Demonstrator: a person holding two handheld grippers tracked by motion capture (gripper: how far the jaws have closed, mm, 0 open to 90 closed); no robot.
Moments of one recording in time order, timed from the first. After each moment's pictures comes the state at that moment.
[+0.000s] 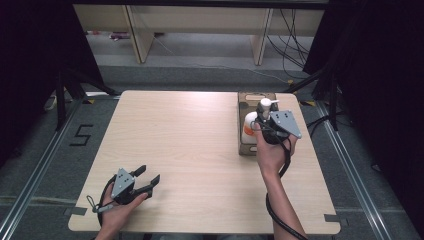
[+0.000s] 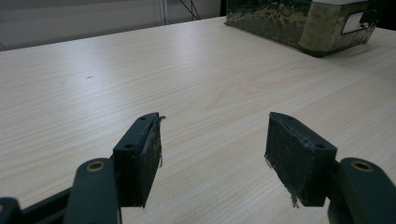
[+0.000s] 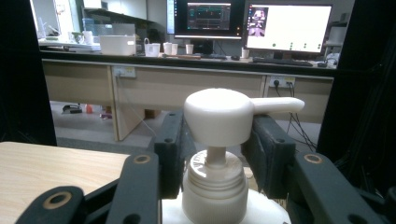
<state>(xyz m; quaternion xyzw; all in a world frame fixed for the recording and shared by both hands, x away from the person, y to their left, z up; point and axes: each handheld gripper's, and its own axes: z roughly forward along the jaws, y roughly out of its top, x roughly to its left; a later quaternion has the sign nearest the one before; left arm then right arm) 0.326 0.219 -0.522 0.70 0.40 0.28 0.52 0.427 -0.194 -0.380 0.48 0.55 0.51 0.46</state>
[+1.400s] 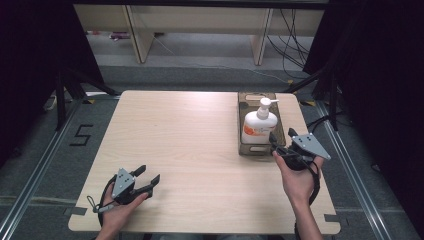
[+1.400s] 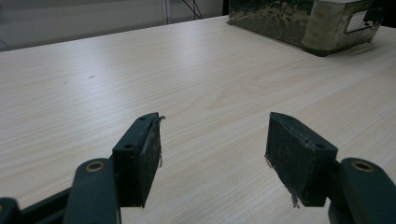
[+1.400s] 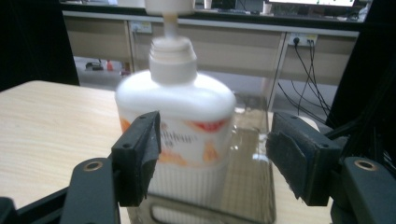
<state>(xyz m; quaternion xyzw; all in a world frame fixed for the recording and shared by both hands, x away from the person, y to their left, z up) 0.326 0.217 -0.523 0.70 0.40 0.28 0.52 0.369 -0.254 -0.405 0.49 0.62 0.48 0.39</state>
